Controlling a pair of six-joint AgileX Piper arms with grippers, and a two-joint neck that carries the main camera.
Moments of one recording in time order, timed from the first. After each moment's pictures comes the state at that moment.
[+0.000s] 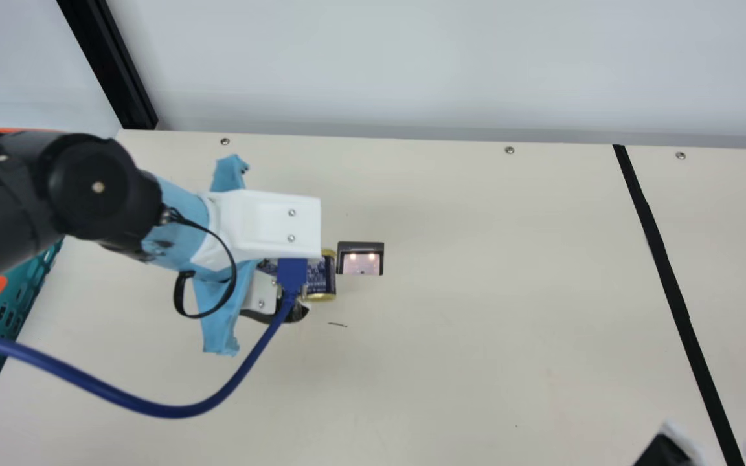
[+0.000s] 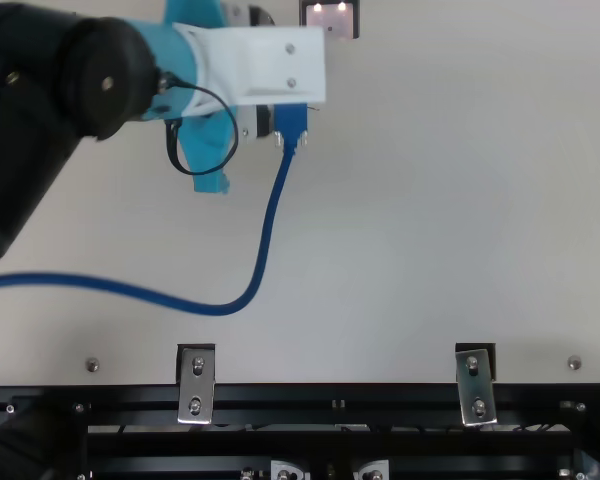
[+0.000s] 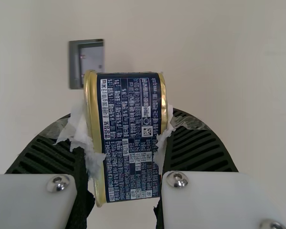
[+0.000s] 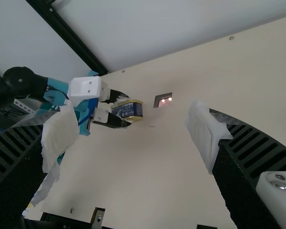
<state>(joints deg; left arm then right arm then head) -25.7 98.7 -70.5 -19.3 48.1 76.4 -2.1 24.0 -60.6 27.1 70.0 11.6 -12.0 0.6</state>
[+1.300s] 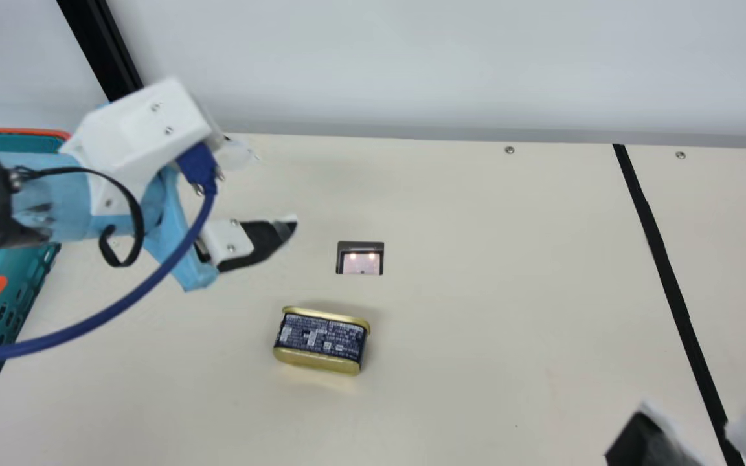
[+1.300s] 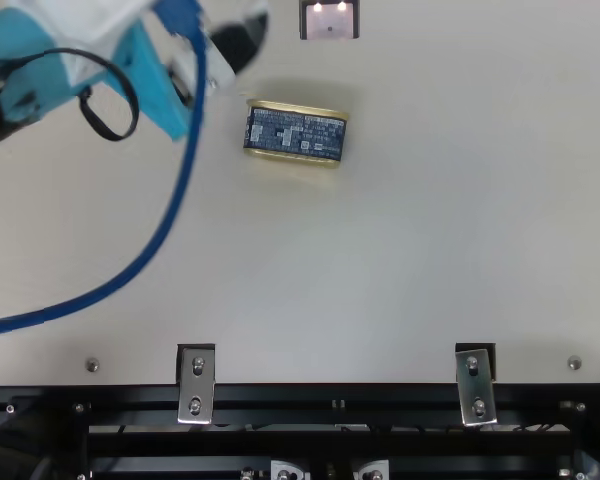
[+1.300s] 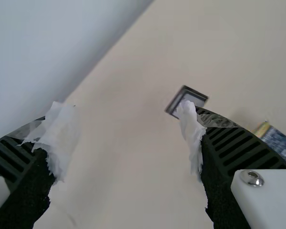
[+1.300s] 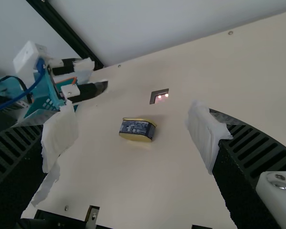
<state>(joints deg) -14.3 84.1 -57.7 -44.4 26.4 73.1 -1.7 26.9 -58.9 27.5 68.3 8.7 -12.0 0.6</state>
